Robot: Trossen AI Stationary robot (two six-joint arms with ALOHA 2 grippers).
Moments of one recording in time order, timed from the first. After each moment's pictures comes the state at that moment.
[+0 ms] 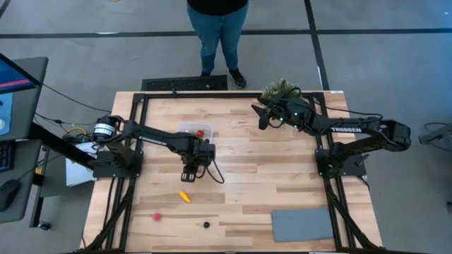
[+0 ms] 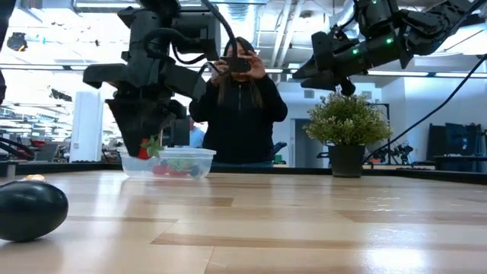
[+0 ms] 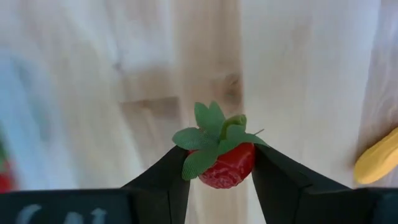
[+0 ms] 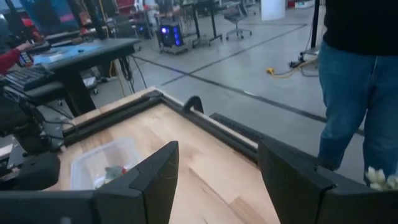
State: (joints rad) left arm -0.02 1.73 1.13 -0.91 0.06 0.08; right arm -0.42 1.21 0.55 0.49 0.13 0.16
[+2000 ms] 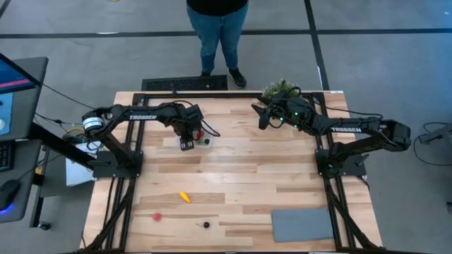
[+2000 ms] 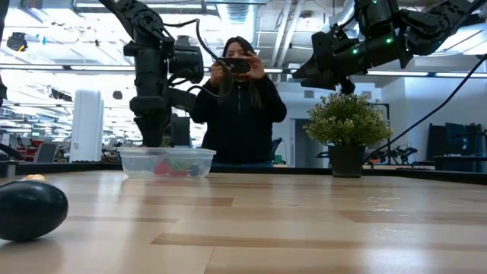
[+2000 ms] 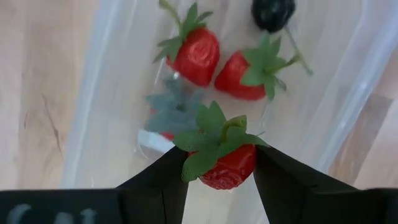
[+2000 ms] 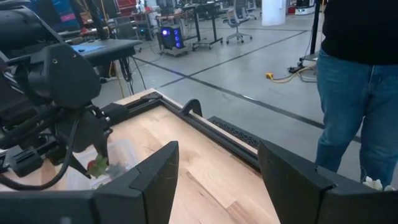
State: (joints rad) left arm 0.43 1.61 1.00 -0.78 0.02 0.17; right arm -0.42 1.21 0.55 0.50 0.13 0.13
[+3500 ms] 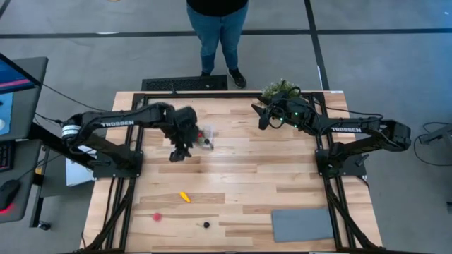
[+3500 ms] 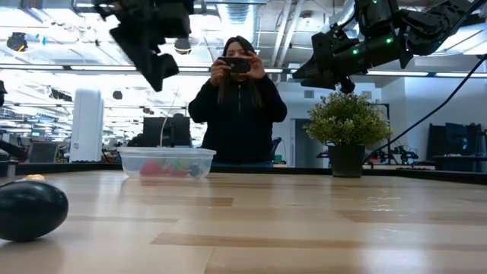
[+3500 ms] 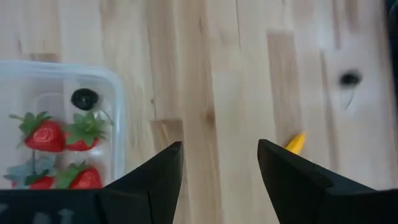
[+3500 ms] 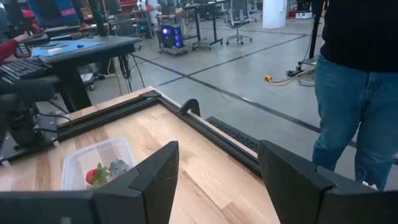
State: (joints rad) left arm 0.23 1.36 1.13 -0.96 0.35 0.20; right arm -0.42 1.21 0.55 0.50 0.13 0.10
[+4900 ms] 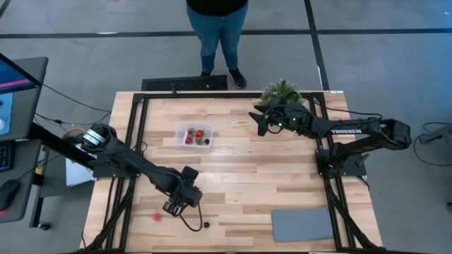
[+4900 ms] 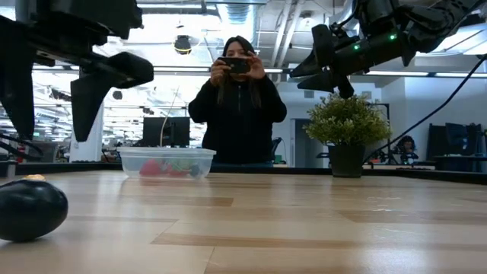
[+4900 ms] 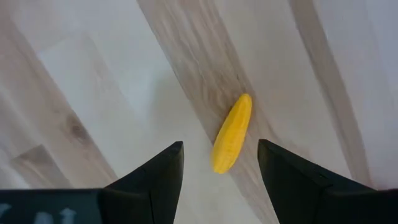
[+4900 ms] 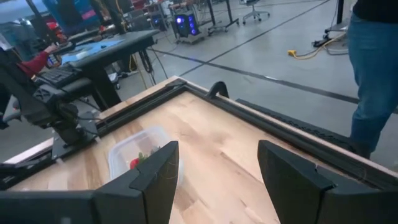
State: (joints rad) left arm -0.48 1.67 1.11 -0.87 -0.05 -0.03; right arm -0.34 1.21 0.55 0.45 0.13 0.27
